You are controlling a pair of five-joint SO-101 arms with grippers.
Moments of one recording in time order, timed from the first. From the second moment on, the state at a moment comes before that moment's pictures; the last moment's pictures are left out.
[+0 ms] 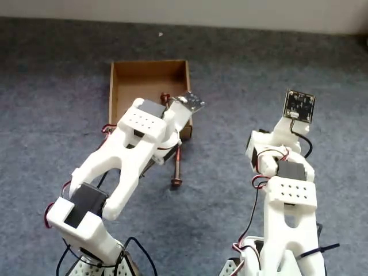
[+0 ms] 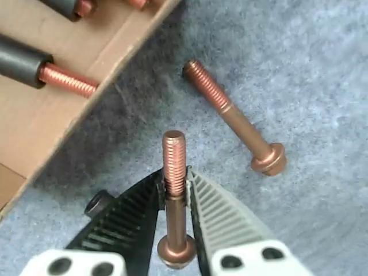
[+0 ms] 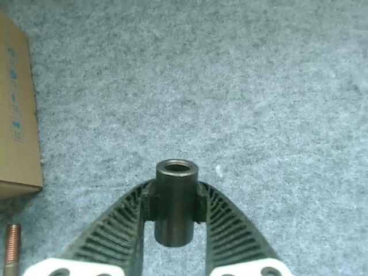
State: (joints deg) left arm 18.0 8.3 13.8 76.4 -11.8; right arm 2.4 -41.1 55.3 40.7 -4.2
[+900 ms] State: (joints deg) left arm 15.9 8.3 13.8 72.3 46.0; right arm 2.4 -41.1 55.3 40.7 -4.2
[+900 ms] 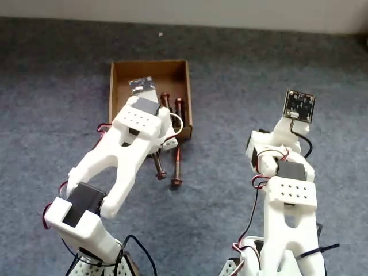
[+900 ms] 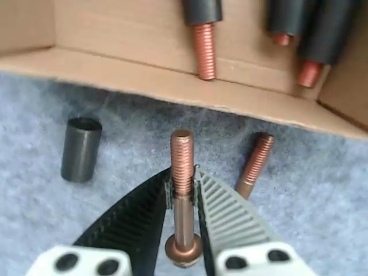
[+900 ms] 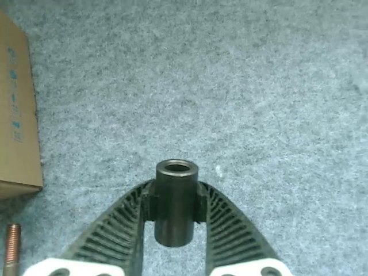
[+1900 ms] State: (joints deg) left arm 4.4 8.3 13.8 81.2 93.2; right arm 2.4 -41.1 55.3 40.7 -4.2
